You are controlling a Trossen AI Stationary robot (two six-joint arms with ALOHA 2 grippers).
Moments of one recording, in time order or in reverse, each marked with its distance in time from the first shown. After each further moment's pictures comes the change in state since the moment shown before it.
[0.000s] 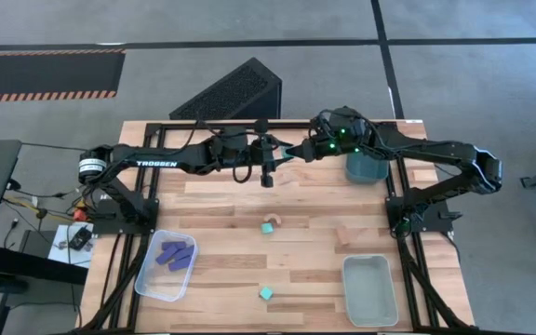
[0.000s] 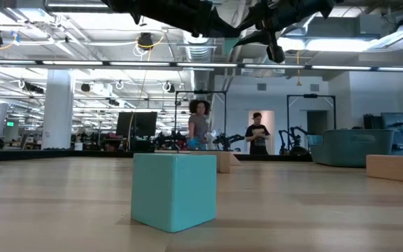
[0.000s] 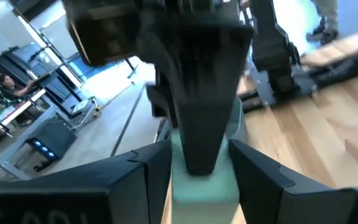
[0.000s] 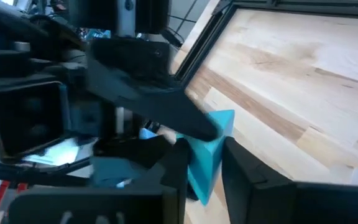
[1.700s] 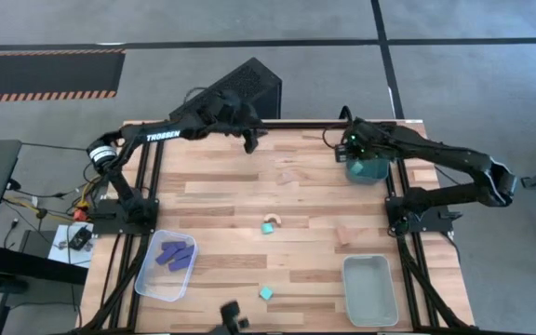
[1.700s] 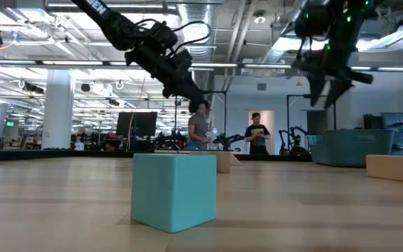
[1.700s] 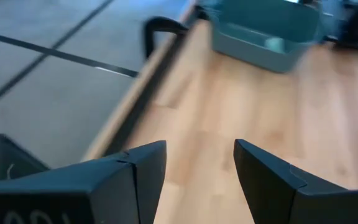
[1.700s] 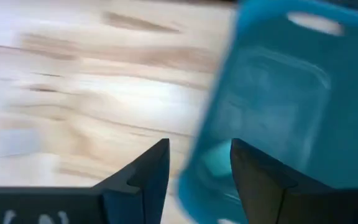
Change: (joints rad) left arm 0.435 0.109 0.002 -0.280 0.291 -0.326; right arm -0.199 -0.162 -0.173 -0.707 0.514 -0.031
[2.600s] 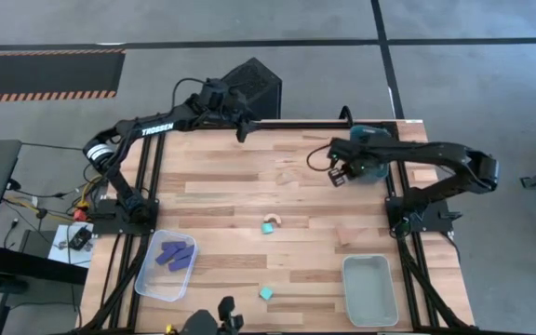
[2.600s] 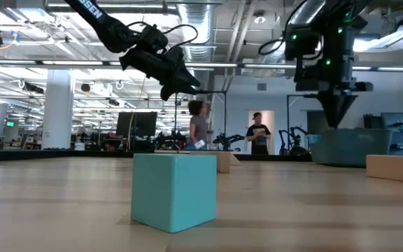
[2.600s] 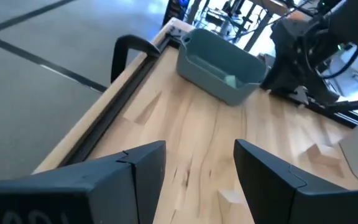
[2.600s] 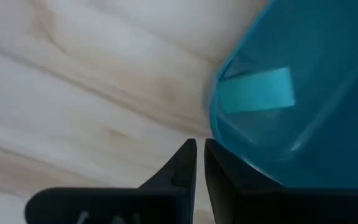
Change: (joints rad) left arm 0.117 -0.013 -0.001 0.050 0.319 -0.197; right arm 0.131 0.192 0.008 -0.174 -0.052 -0.113
